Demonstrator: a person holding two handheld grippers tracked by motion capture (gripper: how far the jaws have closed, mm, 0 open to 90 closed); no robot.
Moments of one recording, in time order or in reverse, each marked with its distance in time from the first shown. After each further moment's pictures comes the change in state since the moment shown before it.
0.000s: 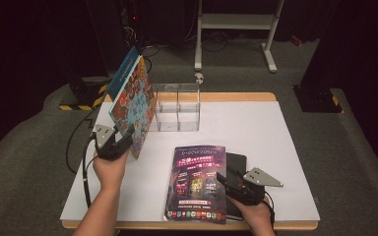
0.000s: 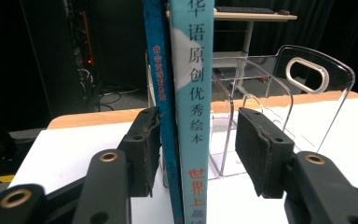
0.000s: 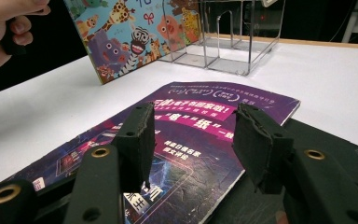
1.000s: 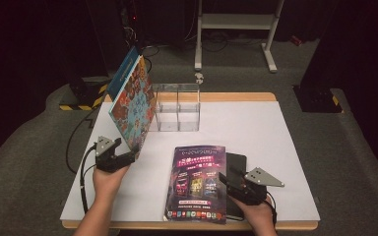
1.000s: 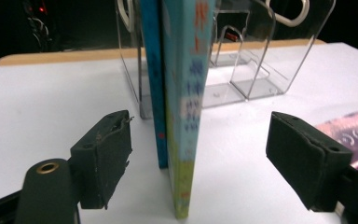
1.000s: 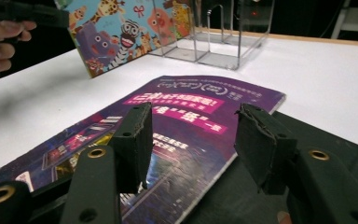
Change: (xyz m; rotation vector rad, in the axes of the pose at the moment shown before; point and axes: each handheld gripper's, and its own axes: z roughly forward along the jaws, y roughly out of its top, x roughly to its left) left arm 0.023 -0.035 -0.019 0.218 -0.065 -0.048; right arm -0.005 -0.001 -0.003 0.023 -0.036 -0.007
